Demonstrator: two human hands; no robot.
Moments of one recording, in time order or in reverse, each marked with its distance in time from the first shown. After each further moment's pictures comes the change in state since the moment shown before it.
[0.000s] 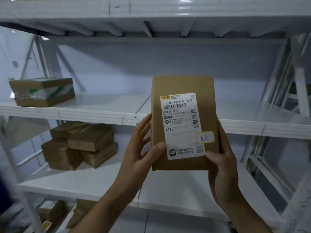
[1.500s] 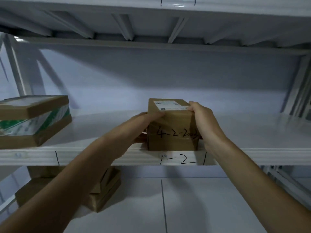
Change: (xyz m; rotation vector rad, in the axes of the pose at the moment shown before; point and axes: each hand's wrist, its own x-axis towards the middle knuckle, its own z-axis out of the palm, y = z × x) left_hand 0.256 -0.014 -0.209 0.248 -0.273 -0.492; right_hand 0.243 0.084 0.206 -0.481 0.209 0.470
